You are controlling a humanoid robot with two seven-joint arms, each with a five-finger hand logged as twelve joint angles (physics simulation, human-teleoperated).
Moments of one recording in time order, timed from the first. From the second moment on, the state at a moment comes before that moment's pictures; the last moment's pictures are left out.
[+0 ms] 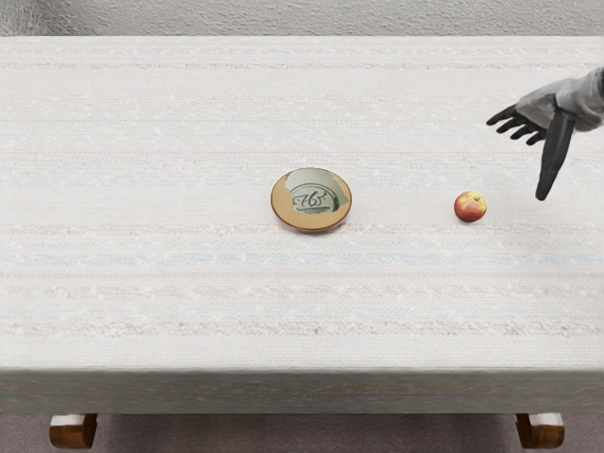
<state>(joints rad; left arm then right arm) -0.02 0.00 0.00 -0.15 0.03 -0.01 0.18 1.50 -0.72 -0.02 0.96 -0.46 0.61 -0.58</state>
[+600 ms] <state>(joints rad) -0.02 0.00 0.00 -0.15 0.03 -0.01 0.18 1.41 -0.70 0.11 1.37 -0.80 0.47 -0.61</state>
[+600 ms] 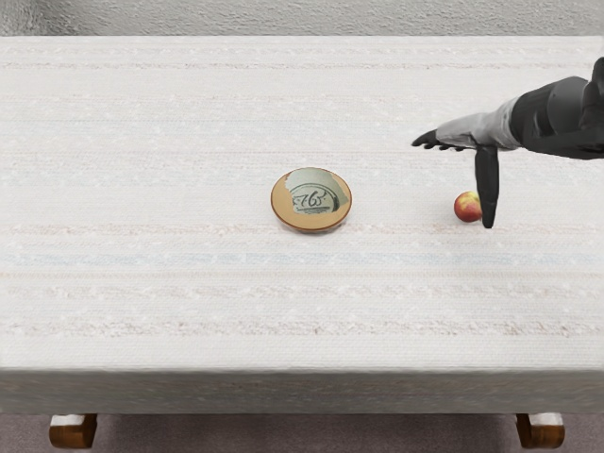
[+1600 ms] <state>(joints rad) -0.02 0.00 0.00 -0.15 0.03 -0.01 0.18 1.15 -0.58 0.10 1.24 -1.14 0.05 -0.61</state>
